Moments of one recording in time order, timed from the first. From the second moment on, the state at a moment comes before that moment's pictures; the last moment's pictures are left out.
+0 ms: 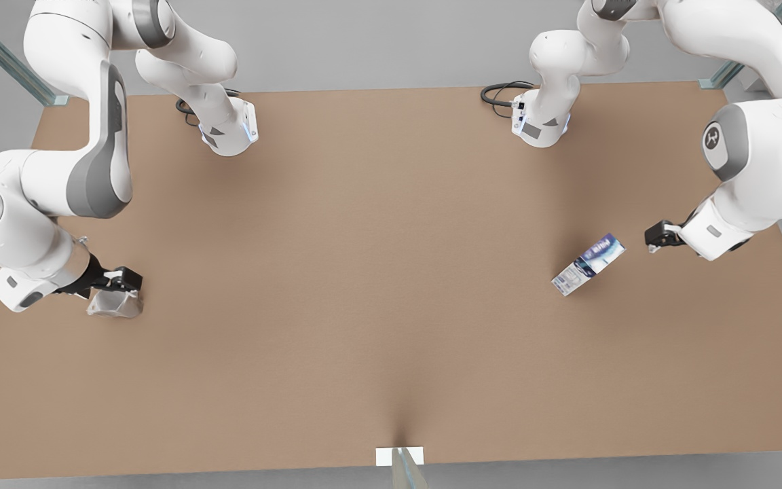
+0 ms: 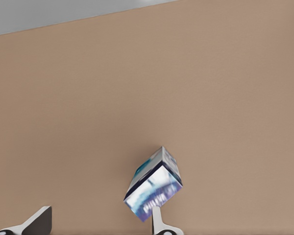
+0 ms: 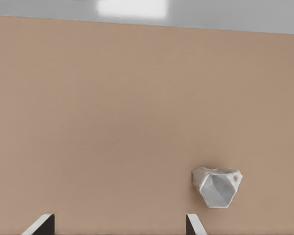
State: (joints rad) left arm -0.09 0.19 0.11 -1.43 0.06 1.60 0.17; right arm 0.05 0.29 -0.06 -1.37 -0.05 1.69 -0.04
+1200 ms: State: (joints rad) left arm -0.11 0.28 0.09 -1.44 0.04 1.60 0.17; right arm -0.15 0.51 -0.16 -1.75 0.03 2.17 -0.12
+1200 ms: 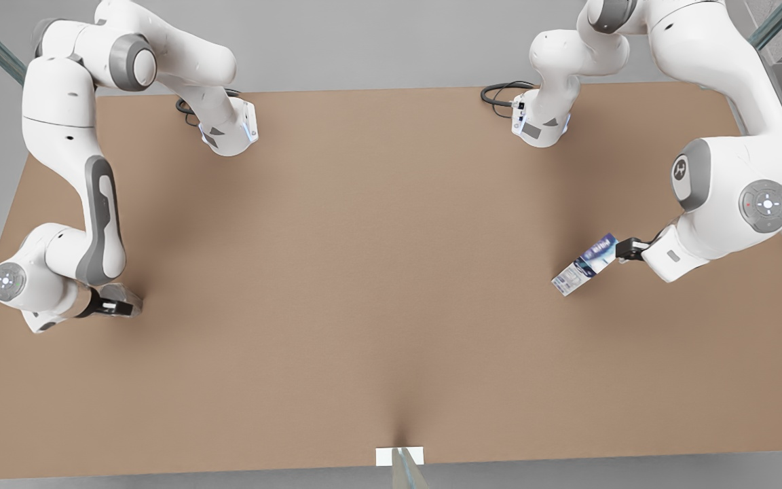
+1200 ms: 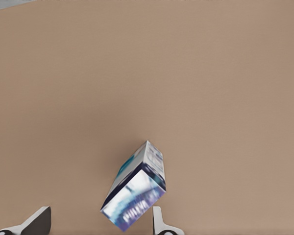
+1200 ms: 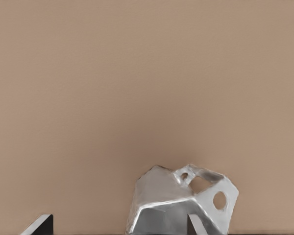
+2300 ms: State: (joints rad) left arm -0.11 0.29 0.09 -1.44 0.04 1.60 0.17; right arm -0.13 0.52 -0.16 -1.90 0.04 2.35 0.14
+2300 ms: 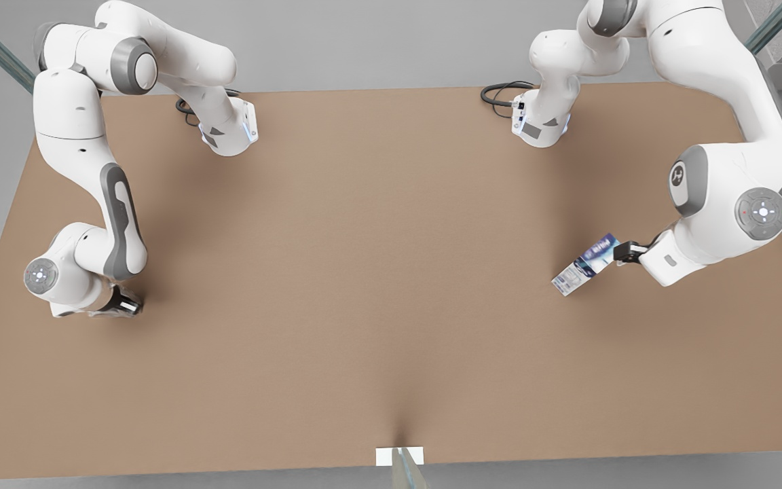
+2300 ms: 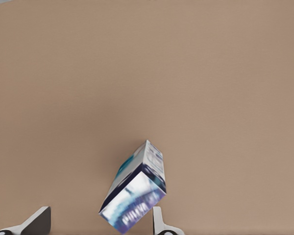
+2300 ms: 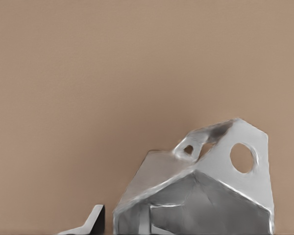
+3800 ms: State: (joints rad) left arm -0.11 0.29 0.09 -1.44 0.02 1.61 0.17; right arm 0.22 0.58 0.04 -1.69 0.05 2.34 0.77
